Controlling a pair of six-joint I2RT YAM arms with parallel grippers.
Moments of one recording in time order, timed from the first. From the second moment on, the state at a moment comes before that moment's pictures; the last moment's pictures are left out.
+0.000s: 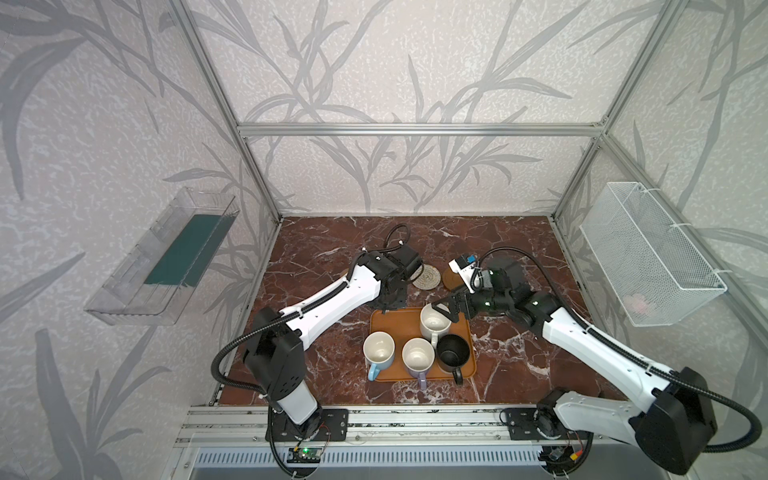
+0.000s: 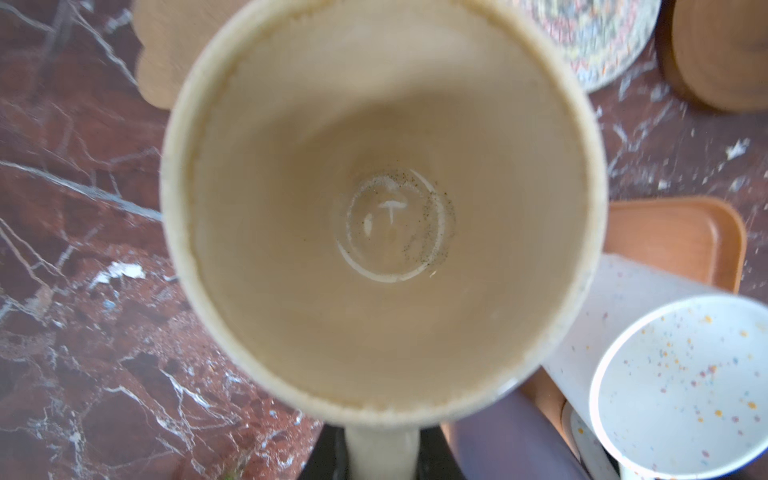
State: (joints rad) left arm -0.69 1.64 1.43 -1.13 -0.22 -0.66; right arm 0.58 1.23 0.90 -0.31 -0.50 0.24
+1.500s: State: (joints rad) left arm -0.32 1.58 1.00 -0.43 -0.23 -0.38; right arm 0.67 1.79 1.31 -0.16 -0.47 0.35
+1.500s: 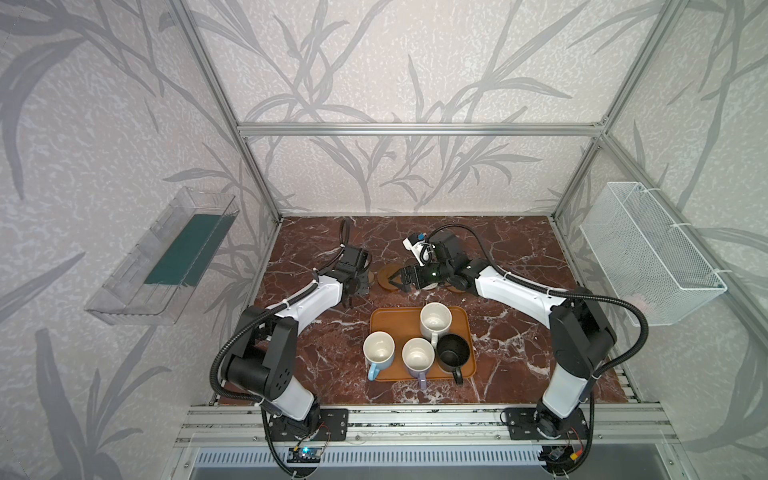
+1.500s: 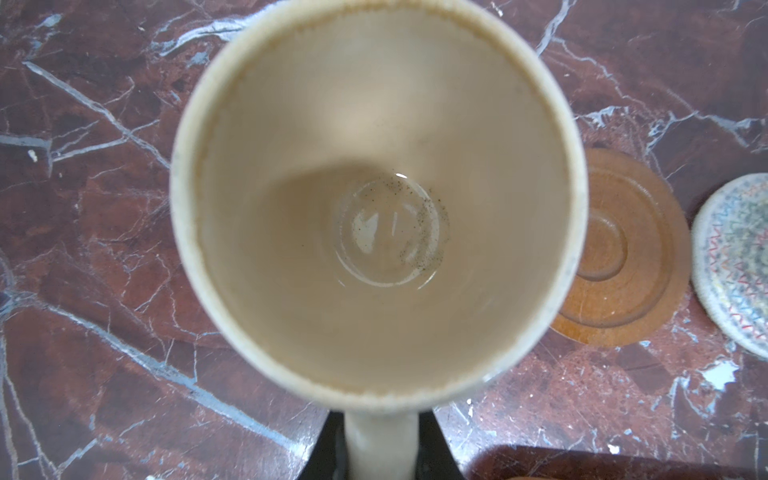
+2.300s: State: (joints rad) left arm -0.30 1.62 1.00 -0.45 -0.19 -0.38; right arm 0.67 1.80 1.30 -0.17 -0.48 0.34
